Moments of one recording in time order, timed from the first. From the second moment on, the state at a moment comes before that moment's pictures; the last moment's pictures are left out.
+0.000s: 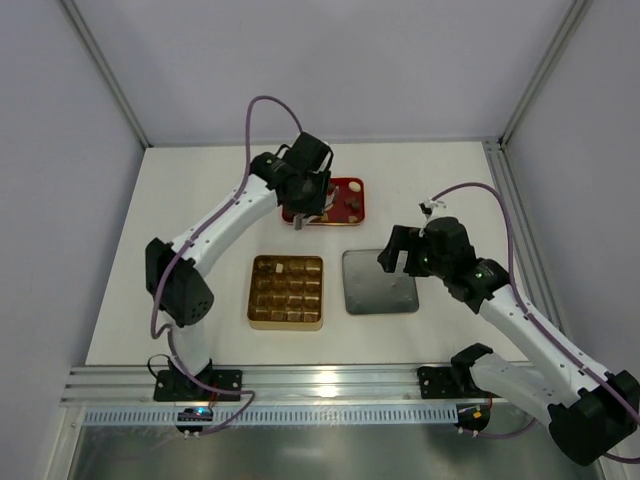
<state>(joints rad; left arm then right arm) -0.67 1.82 1.85 -1.00 -0.12 -0.39 0.48 0.94 0.75 -0.48 0.01 0.50</state>
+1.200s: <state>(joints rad) -0.51 2.06 1.93 -0.99 -0.18 -0.33 0.48 0.95 0.76 -0.52 0.03 0.48</state>
